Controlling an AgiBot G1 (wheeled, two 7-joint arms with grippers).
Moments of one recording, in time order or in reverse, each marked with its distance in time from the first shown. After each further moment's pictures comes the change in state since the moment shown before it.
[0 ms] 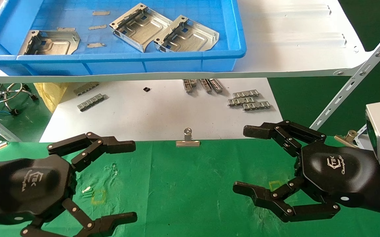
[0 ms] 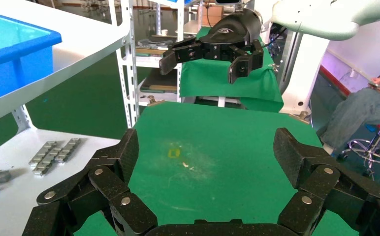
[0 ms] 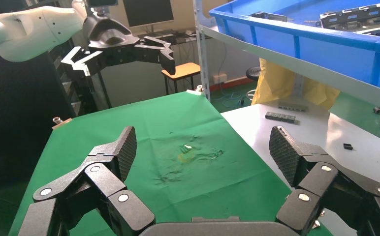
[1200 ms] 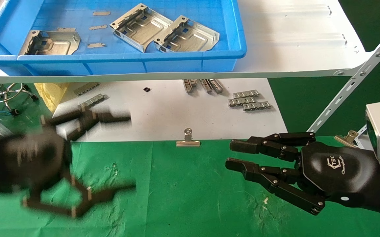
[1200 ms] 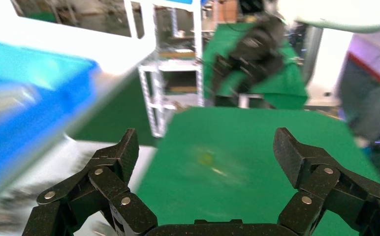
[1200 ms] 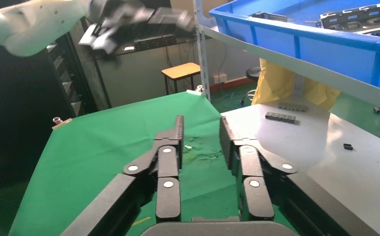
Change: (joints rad) left arm -0.202 0.049 0.021 0.072 0.097 -0.046 -0.025; right arm 0.000 0.000 0.000 0.000 0.000 0.000 0.000
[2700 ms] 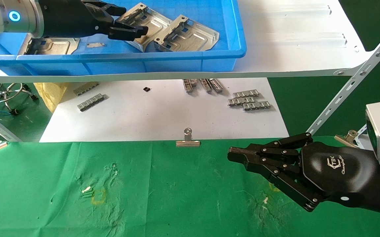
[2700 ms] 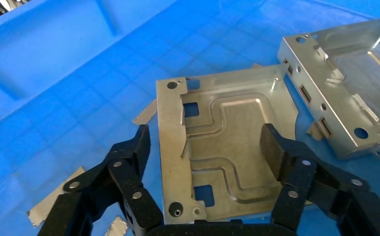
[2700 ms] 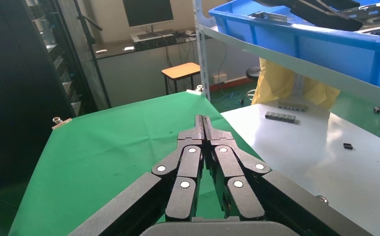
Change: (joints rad) left arm -0.816 0.566 0.304 1.146 0.612 -0.403 0.175; right arm 0.000 0.000 0.000 0.000 0.000 0.000 0.000
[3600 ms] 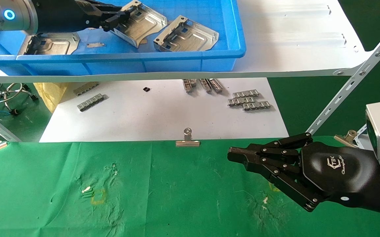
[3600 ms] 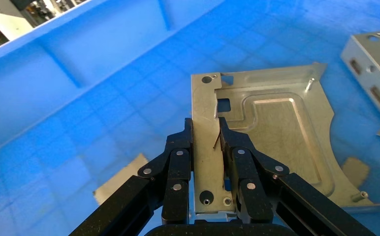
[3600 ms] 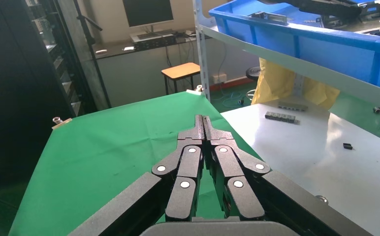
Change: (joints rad) left arm -0.006 0.002 -0.017 0.054 -0.022 -0.098 0.050; right arm 0.000 0.000 0.000 0.000 0.000 0.000 0.000
